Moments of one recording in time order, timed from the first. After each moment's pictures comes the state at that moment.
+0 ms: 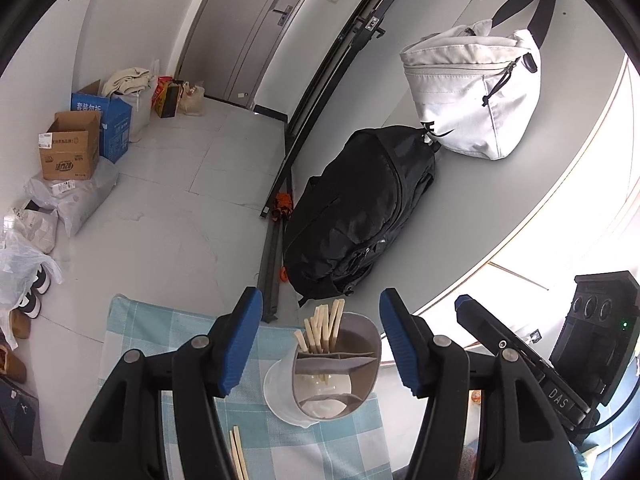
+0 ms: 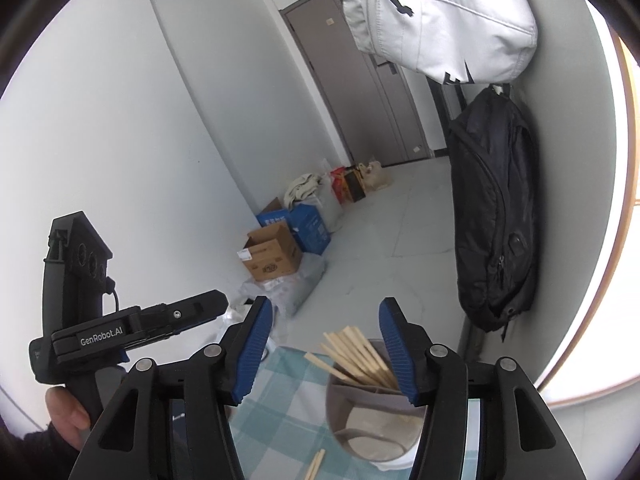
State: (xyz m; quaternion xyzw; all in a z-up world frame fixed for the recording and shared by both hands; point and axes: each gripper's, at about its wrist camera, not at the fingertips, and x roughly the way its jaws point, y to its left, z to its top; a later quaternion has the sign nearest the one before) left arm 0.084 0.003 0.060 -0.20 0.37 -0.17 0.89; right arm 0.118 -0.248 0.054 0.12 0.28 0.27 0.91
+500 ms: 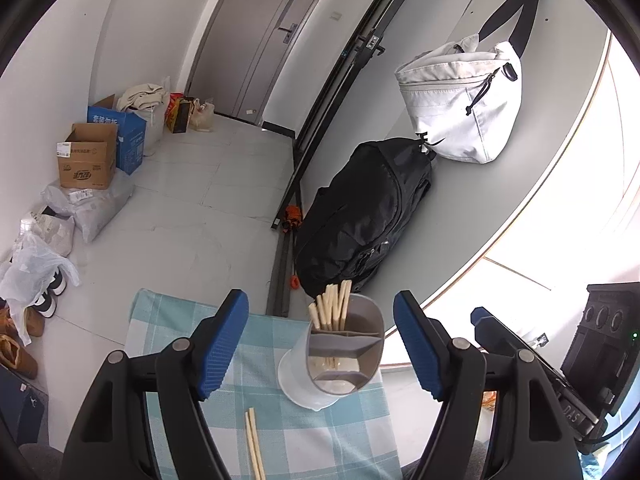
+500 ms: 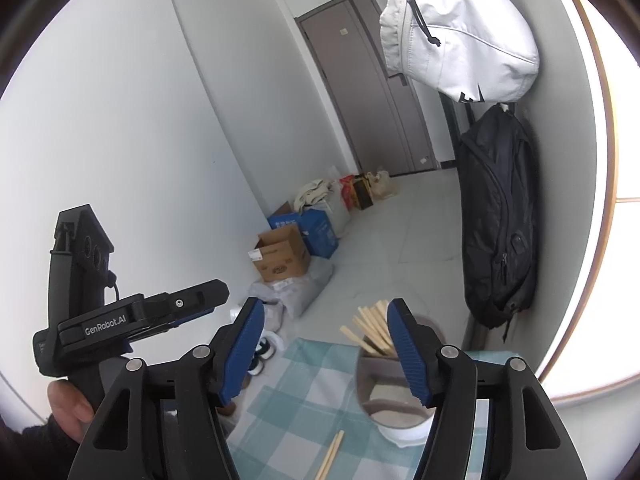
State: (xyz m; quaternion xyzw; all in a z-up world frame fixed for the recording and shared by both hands) left arm 0.041 0.022 0.064 -0.19 0.34 -0.15 0.91; right arm 0.059 -0.238 0.059 0.11 0.26 0.28 0.92
